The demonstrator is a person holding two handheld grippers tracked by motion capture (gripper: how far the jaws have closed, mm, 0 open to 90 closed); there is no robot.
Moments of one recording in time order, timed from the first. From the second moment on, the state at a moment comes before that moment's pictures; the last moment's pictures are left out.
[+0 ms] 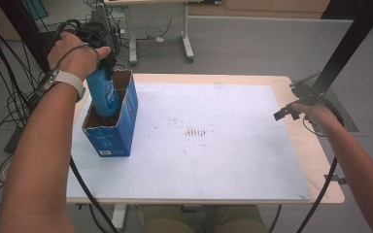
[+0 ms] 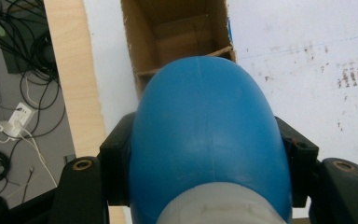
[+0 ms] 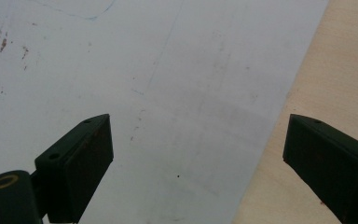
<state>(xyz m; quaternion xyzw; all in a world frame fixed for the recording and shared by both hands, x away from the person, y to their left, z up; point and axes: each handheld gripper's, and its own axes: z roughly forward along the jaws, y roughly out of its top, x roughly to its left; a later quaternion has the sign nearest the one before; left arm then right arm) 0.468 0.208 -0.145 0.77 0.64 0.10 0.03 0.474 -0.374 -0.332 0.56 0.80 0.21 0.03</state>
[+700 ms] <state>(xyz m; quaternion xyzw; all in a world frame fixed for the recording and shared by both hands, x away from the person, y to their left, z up) 0.469 0.212 -0.184 0.77 0.63 0.09 0.03 0.473 -0.374 -0.340 0.56 0.80 0.21 0.02</state>
